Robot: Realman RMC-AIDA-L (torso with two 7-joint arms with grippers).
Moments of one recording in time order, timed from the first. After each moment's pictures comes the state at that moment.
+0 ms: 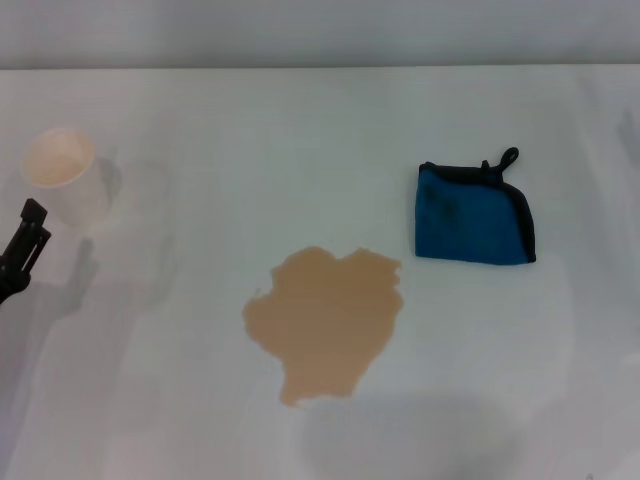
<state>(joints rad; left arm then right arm) -0.30 -2.09 0.69 -0.18 0.82 1.47 -0.50 0.45 2.01 -1.63 -0.27 0.41 -0.80 0.19</state>
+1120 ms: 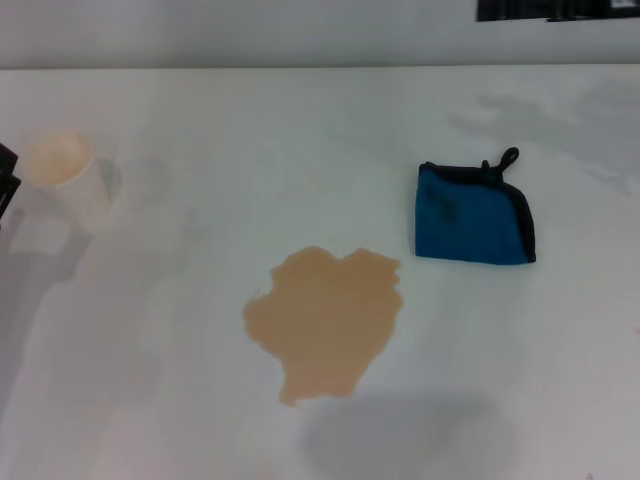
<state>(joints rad) -0.32 -2.08 0.69 -0.06 0.83 1.49 -0.62 0.79 1.64 -1.63 -0.39 -1.09 -1.06 1.94</state>
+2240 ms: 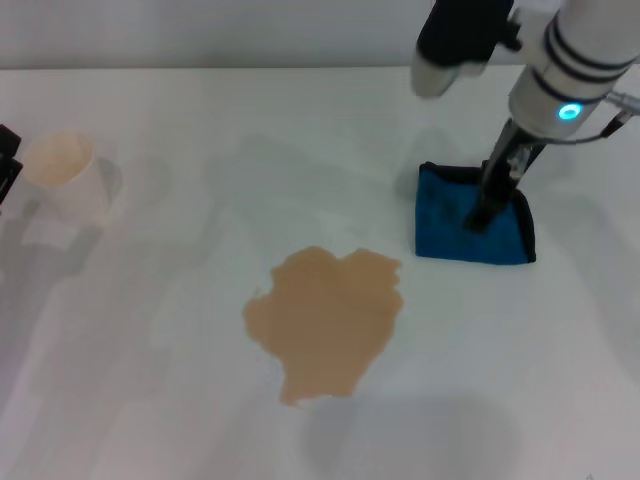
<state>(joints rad) -0.31 -2.08 0.72 0.00 0.85 1.52 -0.68 1.07 2.01 -1.45 -0.65 -2.71 -1.31 2.35</state>
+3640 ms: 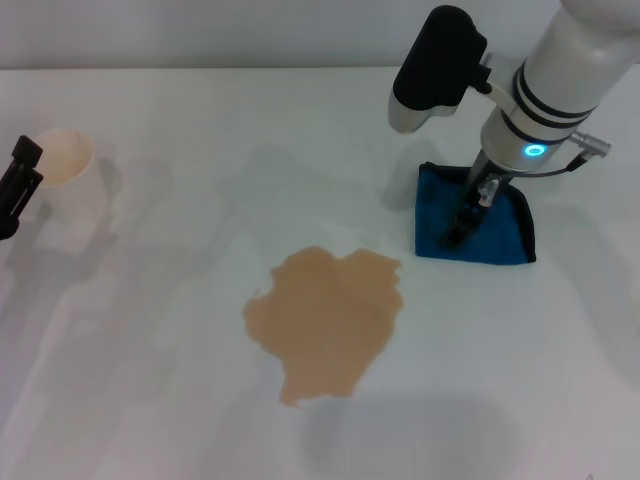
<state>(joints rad) -0.31 -2.08 0.75 -0.01 0.86 1.52 -0.68 1.10 2.03 -1.57 -0.45 -2.59 -1.09 2.37</state>
